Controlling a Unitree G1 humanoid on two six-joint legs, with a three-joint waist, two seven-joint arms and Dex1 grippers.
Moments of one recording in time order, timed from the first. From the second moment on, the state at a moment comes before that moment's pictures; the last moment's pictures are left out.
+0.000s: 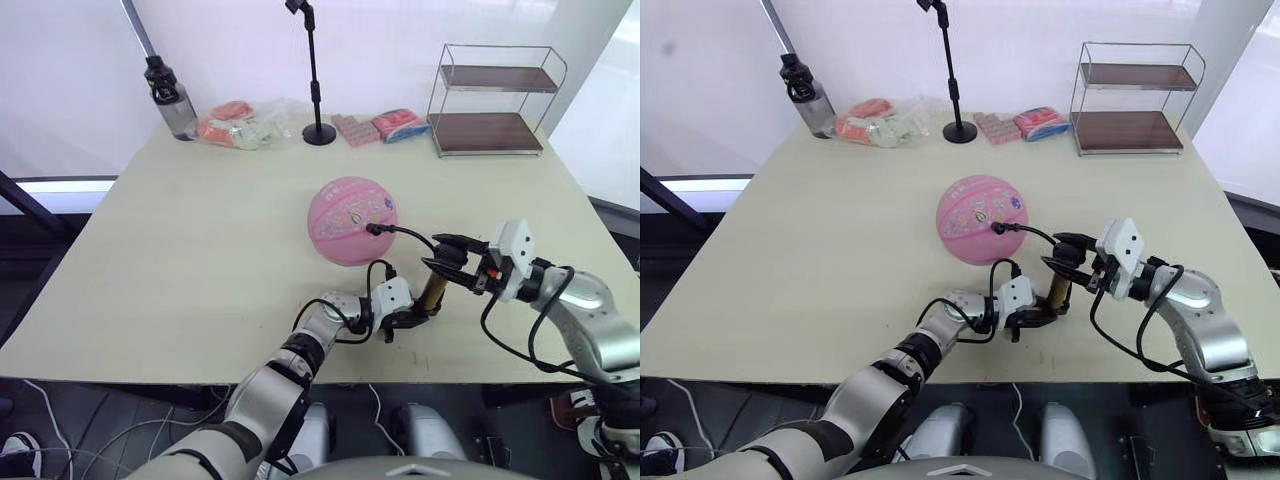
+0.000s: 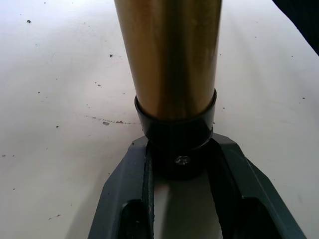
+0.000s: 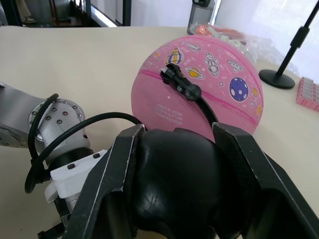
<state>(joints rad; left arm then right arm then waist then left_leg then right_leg) -0.64 -0.01 -0.33 1.12 0.17 -0.44 -0.90 -0.17 -0.61 0.06 -0.16 0.42 0.12 0.89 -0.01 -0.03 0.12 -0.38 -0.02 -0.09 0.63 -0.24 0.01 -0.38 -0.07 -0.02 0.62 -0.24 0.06</state>
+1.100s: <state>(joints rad) -0.65 -0.03 -0.33 1.11 0.16 -0.44 -0.92 -0.46 -0.92 -0.26 -0.34 0.87 0.67 0.93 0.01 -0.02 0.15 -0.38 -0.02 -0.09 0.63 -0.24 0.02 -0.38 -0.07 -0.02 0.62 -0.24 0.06</state>
